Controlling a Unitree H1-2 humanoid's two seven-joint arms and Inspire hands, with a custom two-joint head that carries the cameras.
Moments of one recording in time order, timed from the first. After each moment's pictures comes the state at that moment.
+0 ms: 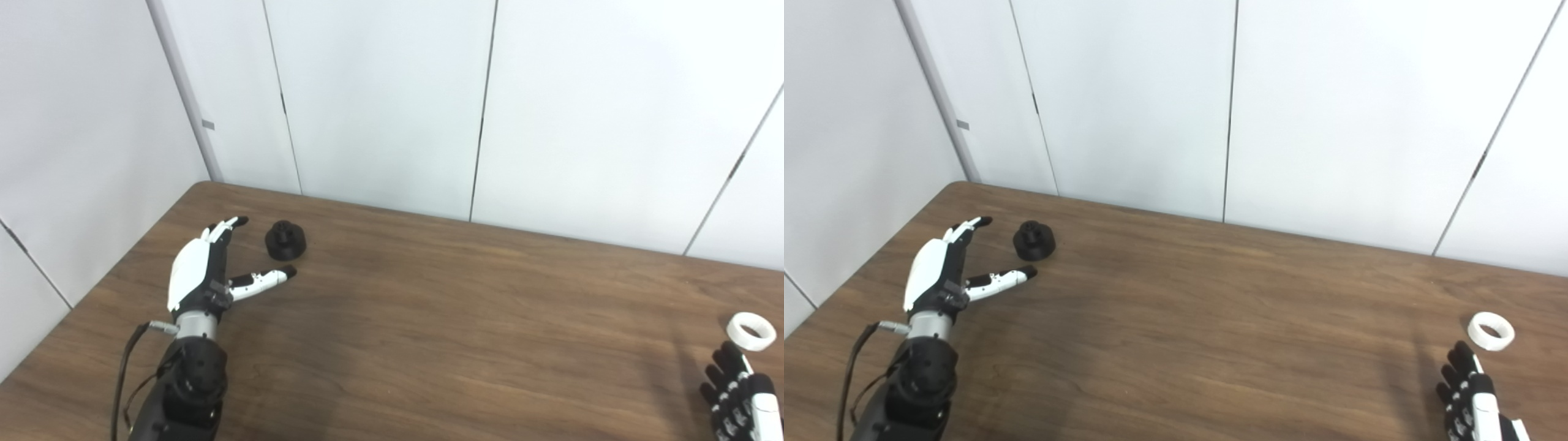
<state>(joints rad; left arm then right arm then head) -0.13 0.36 0.22 -0.05 0.52 0.32 0.13 0.06 -0.18 -0.11 -0.23 0.17 0.19 0.11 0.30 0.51</state>
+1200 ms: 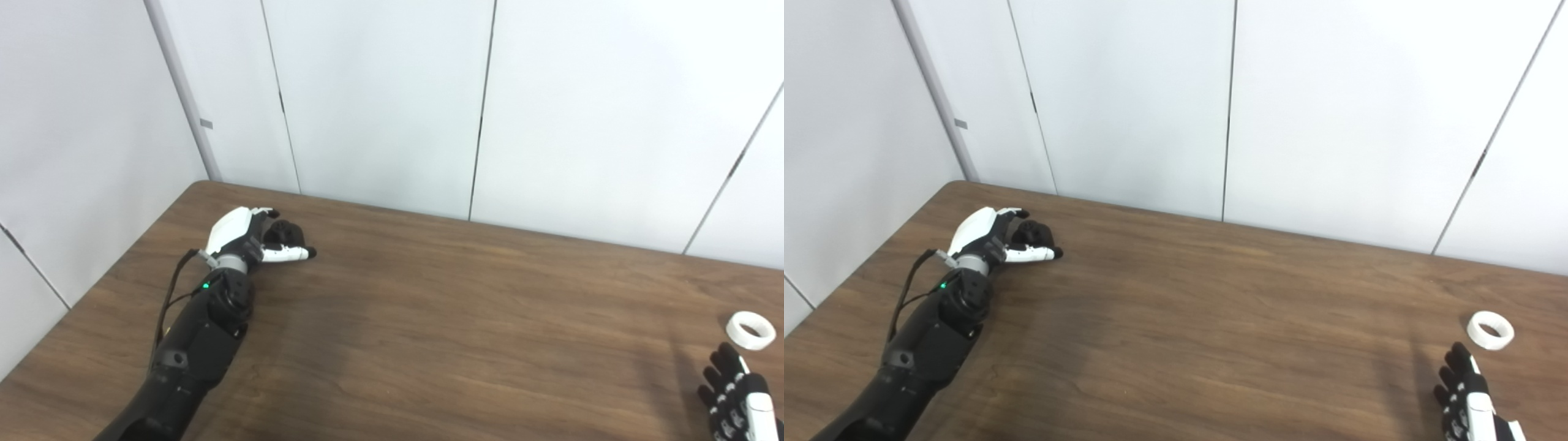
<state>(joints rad) -0.44 0.51 -0.02 0.39 0.52 0.40 0.04 0.08 -0.16 -0.11 -0.28 0.15 0.23 0.10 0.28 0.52</state>
